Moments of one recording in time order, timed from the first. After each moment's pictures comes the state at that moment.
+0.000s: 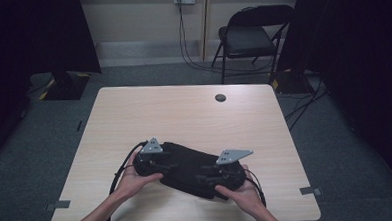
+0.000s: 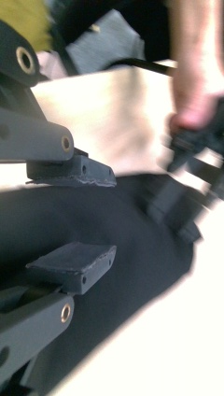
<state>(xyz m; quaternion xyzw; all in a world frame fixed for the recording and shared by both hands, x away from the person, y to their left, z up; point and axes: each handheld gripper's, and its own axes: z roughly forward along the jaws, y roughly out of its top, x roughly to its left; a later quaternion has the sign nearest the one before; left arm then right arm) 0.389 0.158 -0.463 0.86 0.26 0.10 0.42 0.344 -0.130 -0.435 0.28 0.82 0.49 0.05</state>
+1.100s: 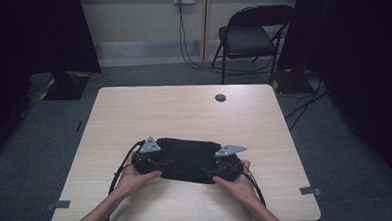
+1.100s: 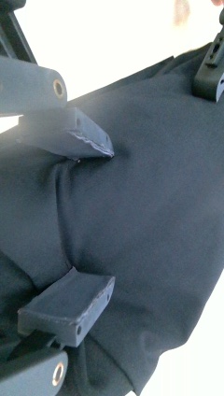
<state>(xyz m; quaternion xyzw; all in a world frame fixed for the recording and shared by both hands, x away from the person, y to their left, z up) 0.410 0.169 -0.480 0.85 0.30 0.14 0.41 0.389 -0.131 -0.494 0.36 0.83 0.41 0.12</state>
